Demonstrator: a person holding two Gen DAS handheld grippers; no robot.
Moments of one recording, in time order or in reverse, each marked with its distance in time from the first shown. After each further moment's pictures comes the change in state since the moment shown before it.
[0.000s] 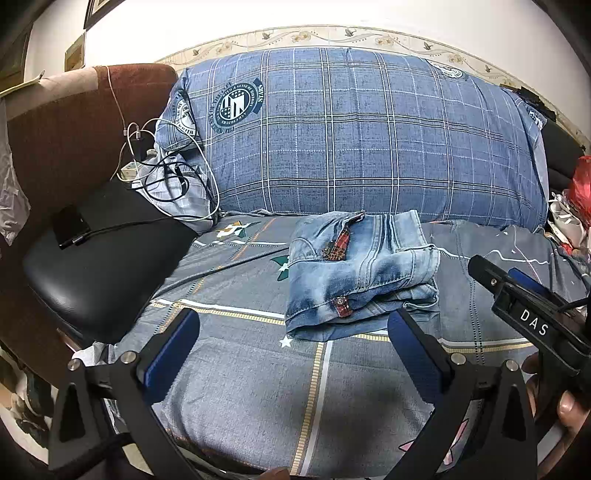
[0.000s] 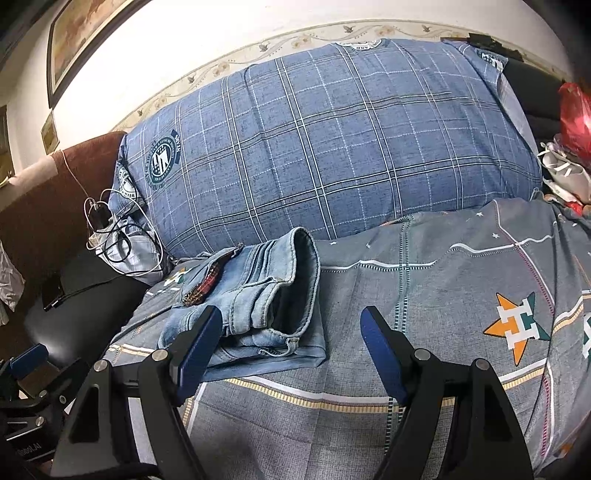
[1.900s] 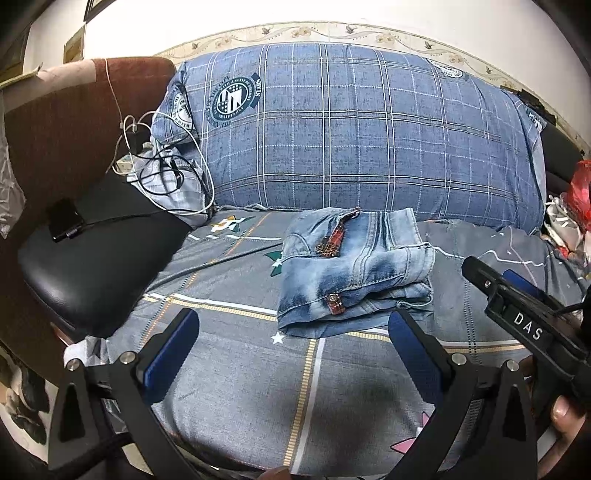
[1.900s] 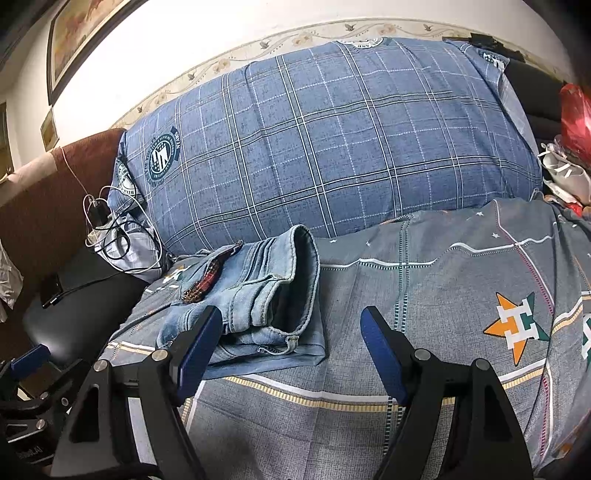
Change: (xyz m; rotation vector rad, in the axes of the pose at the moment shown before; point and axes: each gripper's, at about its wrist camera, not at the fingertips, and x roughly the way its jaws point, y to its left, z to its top) left arm -0.001 -0.005 -0.002 -0.027 0.021 -0.021; right arm 0.003 -0.003 0.000 -0.008 0.009 0.002
